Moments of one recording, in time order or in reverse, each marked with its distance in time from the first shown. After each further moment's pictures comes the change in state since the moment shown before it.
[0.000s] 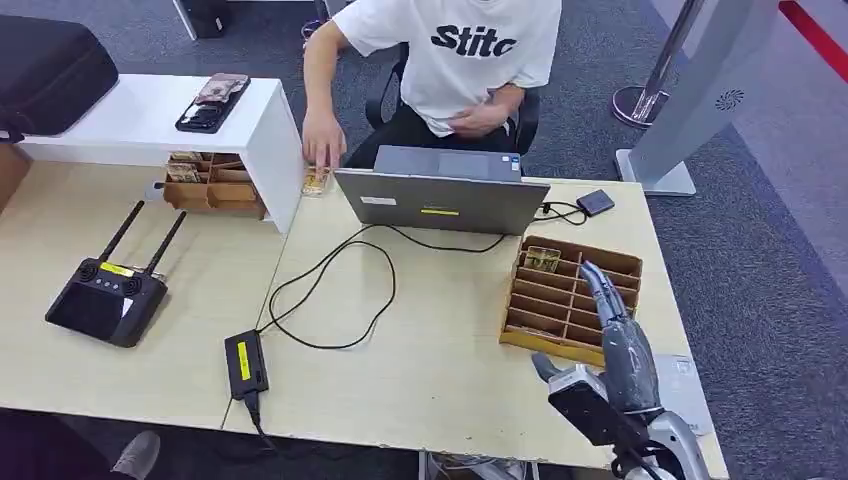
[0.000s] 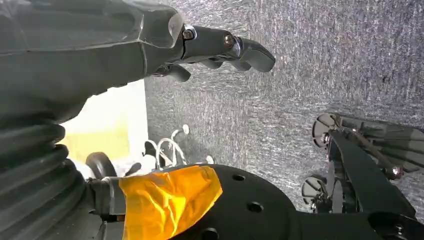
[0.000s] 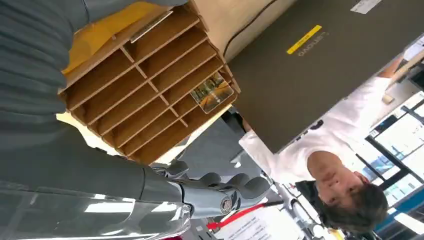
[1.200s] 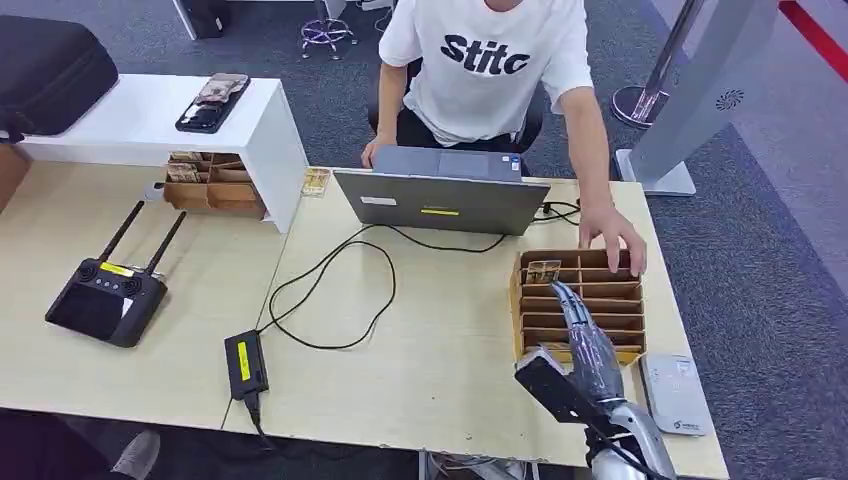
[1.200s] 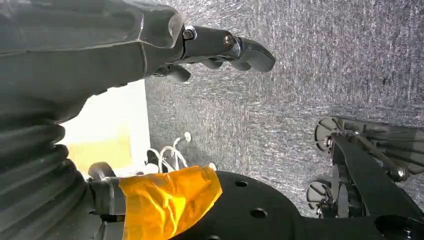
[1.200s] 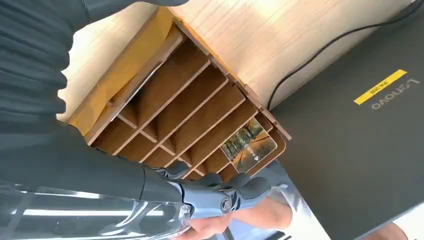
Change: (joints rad) left arm -0.002 0.009 -0.043 0.000 0.000 -0.011 0.003; right arm -0.082 0.027 0.003 0.264 0.077 -0.027 0.053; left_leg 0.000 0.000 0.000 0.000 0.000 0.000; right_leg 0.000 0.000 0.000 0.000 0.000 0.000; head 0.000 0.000
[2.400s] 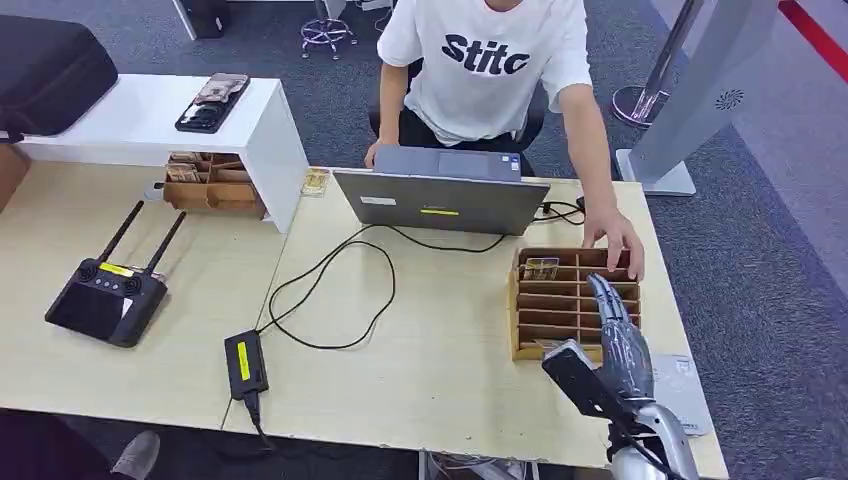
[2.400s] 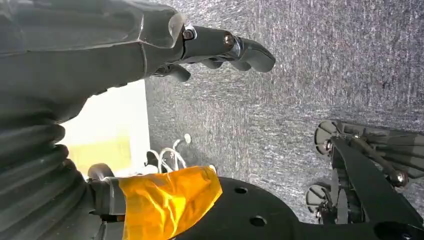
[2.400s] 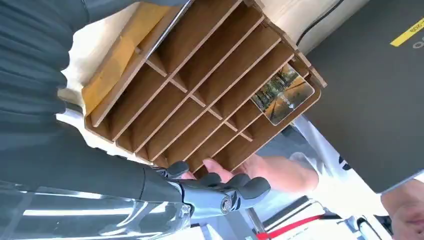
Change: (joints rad) left arm 0.000 0.006 0.000 0.000 0.000 0.003 0.000; right arm 0.003 -0.001 -0.087 -0.029 0.025 -0.049 -0.005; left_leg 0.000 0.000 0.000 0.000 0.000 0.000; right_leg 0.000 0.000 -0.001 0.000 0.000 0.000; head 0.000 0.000
